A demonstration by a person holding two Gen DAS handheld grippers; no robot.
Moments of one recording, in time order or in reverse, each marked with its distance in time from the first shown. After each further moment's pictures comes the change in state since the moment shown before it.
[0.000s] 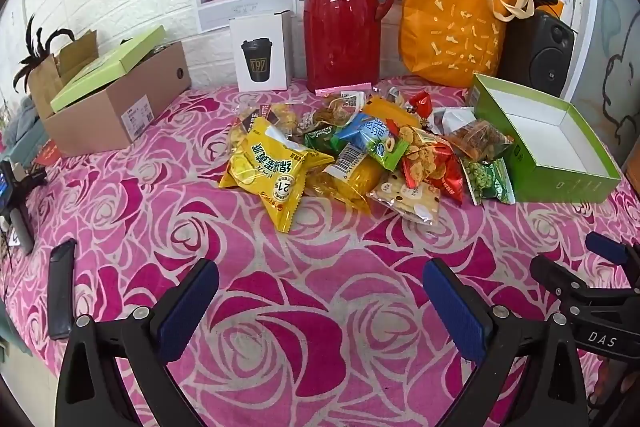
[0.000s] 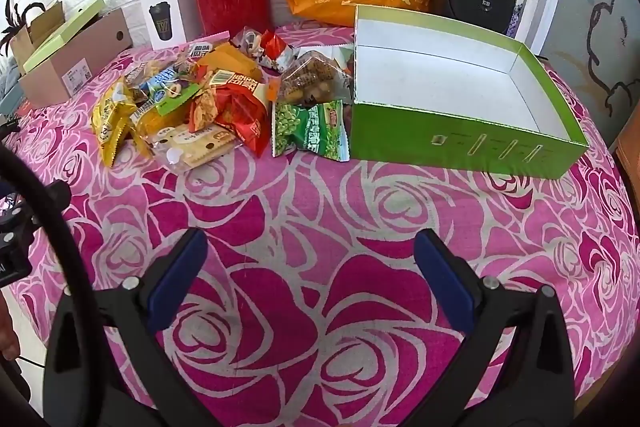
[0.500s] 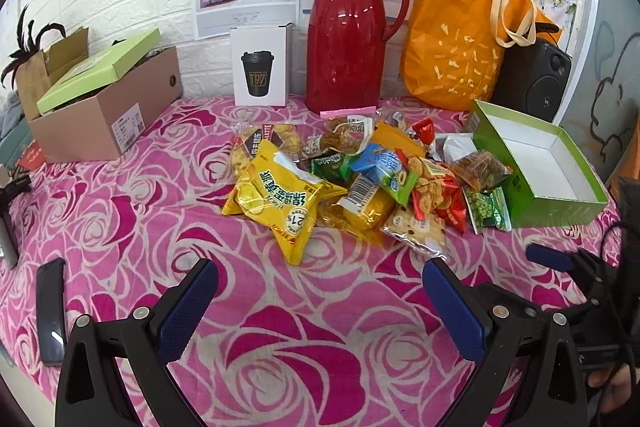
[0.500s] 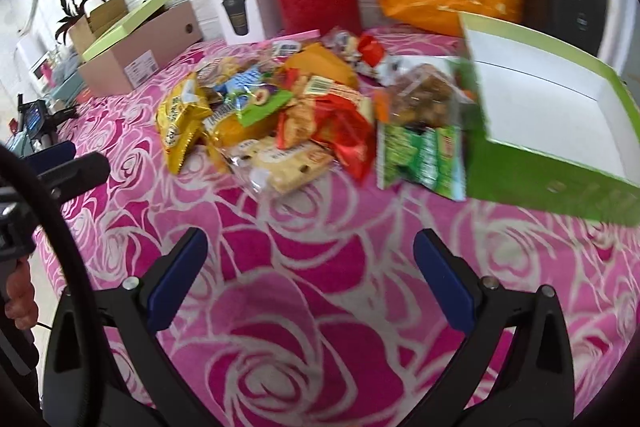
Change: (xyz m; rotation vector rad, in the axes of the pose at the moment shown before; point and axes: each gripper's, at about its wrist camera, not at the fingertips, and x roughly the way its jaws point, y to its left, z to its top) left arm 0.006 0.032 0.022 -0.028 -0.028 -0.081; right arm 0.046 0.045 0.029 -0.107 0.022 0.275
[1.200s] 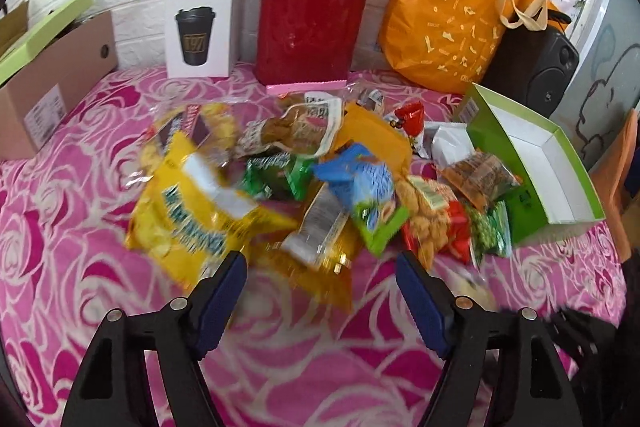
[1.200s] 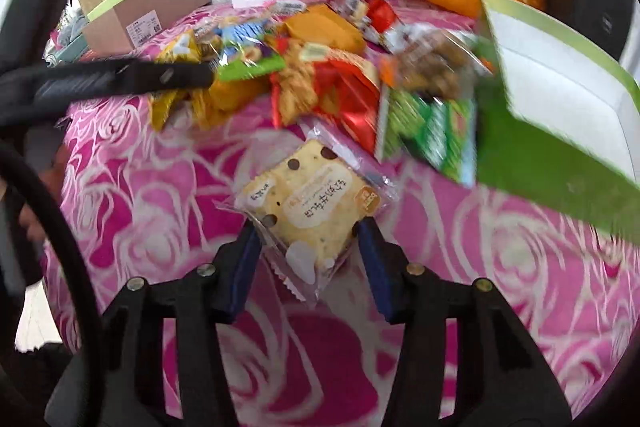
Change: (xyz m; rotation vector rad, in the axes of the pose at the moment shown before) left arm 0.098 -0.024 0.037 -0.013 0.114 -0.147; right arm 0.003 -0.027 -0.033 -0.043 0.090 -0.004
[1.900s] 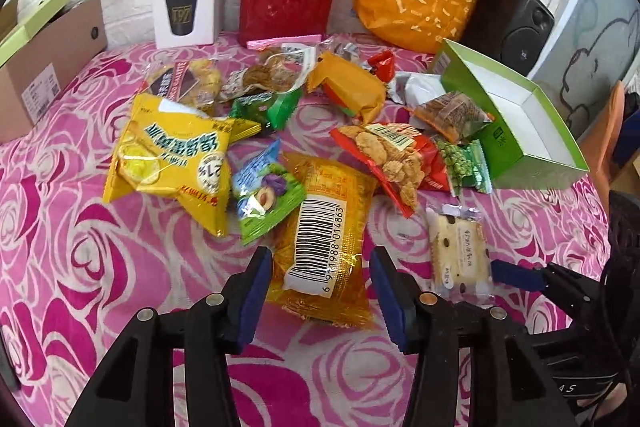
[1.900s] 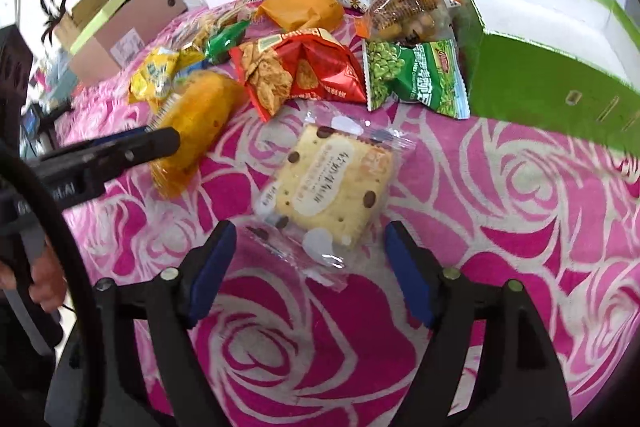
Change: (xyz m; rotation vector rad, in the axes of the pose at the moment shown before) left arm -0.023 -0.008 -0.042 0.056 0.086 -0.054; right arm 0.010 0.000 -0.001 0.184 0.035 0.054
